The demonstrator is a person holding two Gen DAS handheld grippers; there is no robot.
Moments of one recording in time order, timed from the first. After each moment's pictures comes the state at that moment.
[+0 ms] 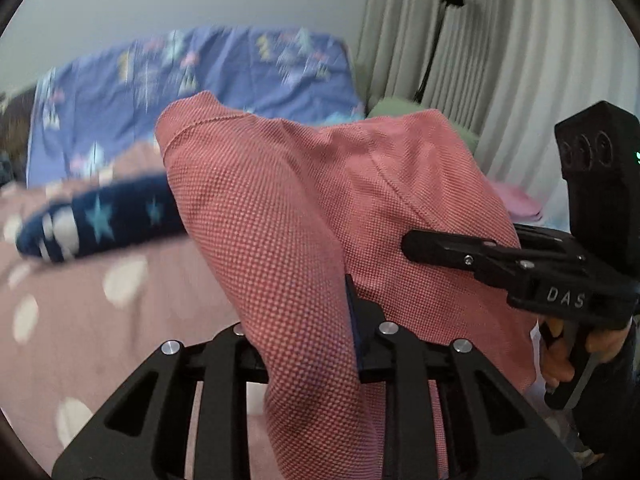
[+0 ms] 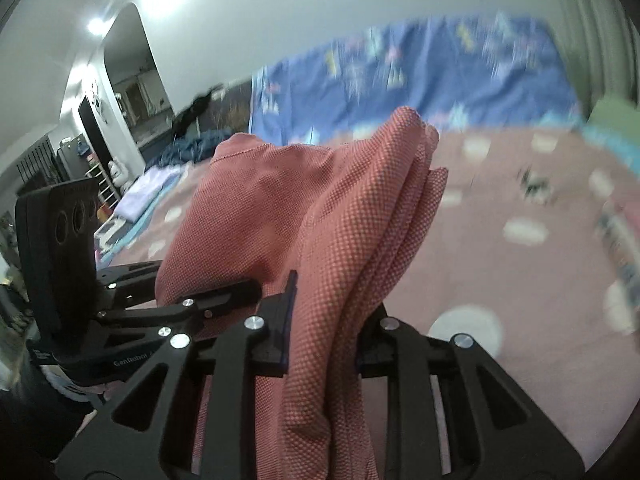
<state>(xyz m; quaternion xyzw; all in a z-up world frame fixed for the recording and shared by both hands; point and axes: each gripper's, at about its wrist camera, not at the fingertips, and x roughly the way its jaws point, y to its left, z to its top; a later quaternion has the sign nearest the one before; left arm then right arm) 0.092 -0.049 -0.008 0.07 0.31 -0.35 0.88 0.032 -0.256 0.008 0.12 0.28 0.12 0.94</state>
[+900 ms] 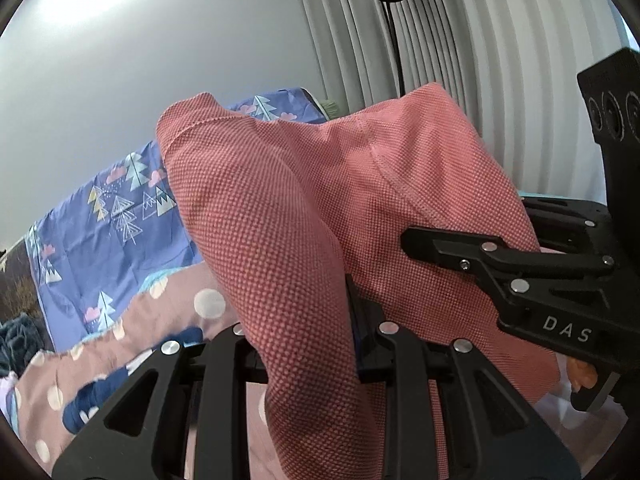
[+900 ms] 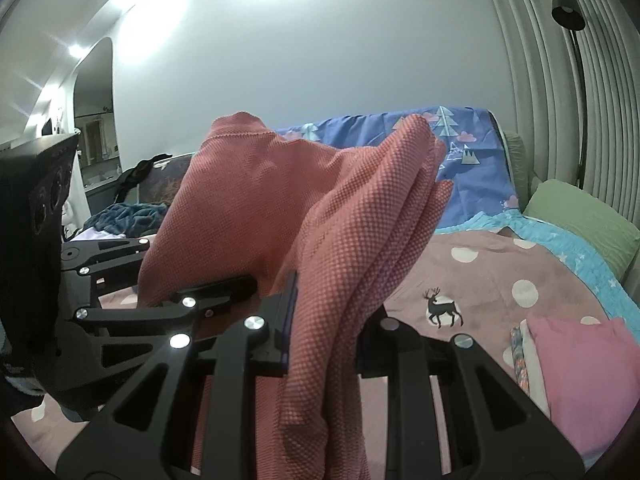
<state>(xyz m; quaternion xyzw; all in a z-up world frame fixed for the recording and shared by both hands) 0.163 -0.199 0.057 0.21 0.19 -0.35 0.89 0.091 -0.361 0.057 0.08 0.16 0.01 0.98</state>
